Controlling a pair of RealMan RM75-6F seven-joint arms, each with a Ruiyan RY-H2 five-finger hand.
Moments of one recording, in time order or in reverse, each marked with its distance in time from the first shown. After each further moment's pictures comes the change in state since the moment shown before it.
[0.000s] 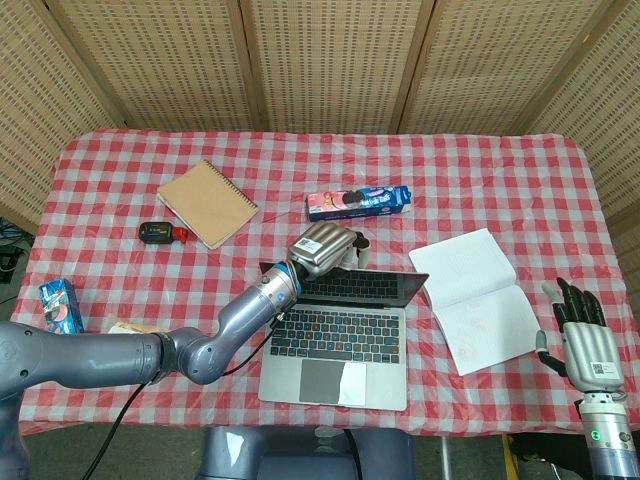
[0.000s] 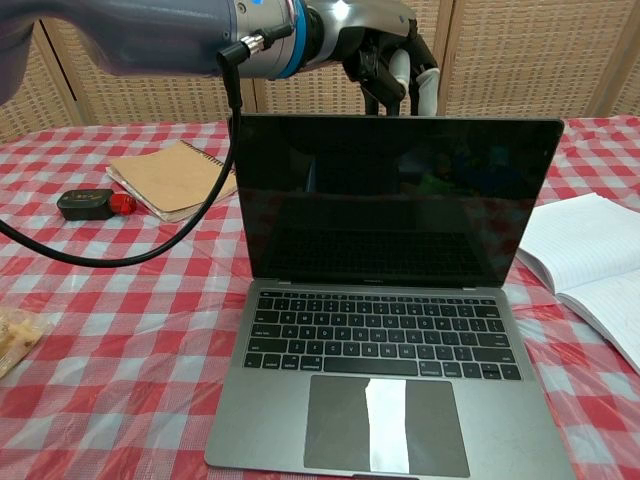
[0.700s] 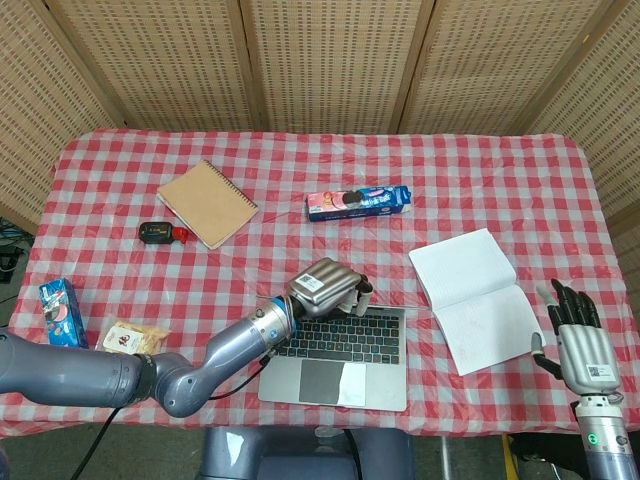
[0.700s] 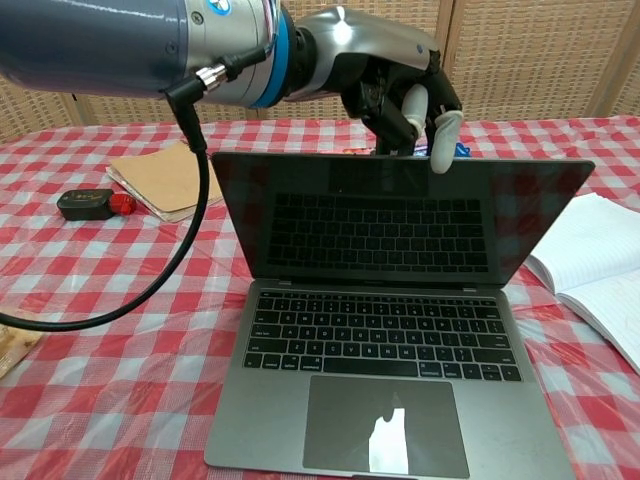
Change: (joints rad) left arm 0.015 0.088 0.059 -0.242 0.028 0.015 0.018; right arm -0.005 0.002 -0.011 -0.020 -0.027 0.019 -0.012
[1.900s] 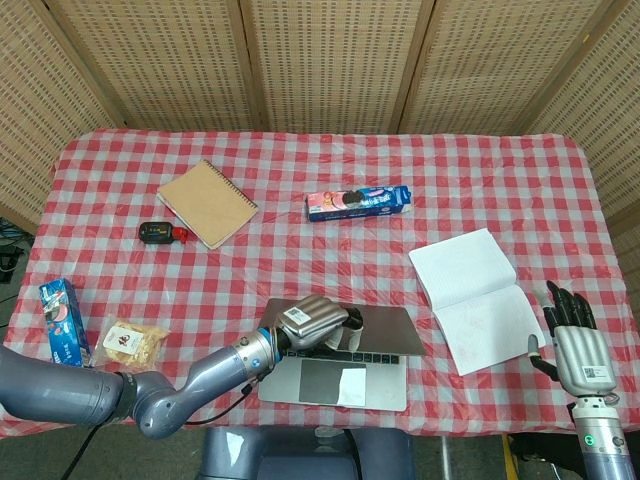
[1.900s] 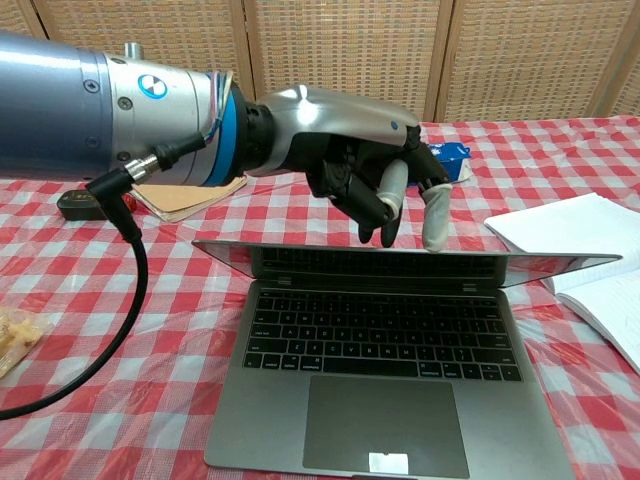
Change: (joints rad) left arm 0.103 -0.002 0.079 -0.080 0.178 -0.023 -0.116; right arm 0.000 0.001 -0.006 -0.017 0.000 -0.005 -0.017
